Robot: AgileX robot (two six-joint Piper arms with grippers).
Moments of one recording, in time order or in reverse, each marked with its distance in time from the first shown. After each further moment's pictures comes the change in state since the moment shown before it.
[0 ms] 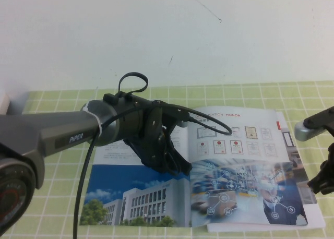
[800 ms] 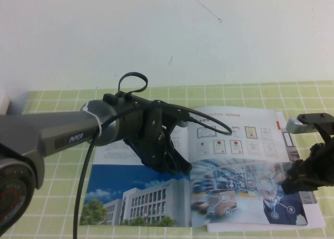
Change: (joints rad) right arm -0.093 0.176 0.004 0.485 -0.100 -0.298; left arm 0.000 0.000 0.000 -0.004 0.000 0.006
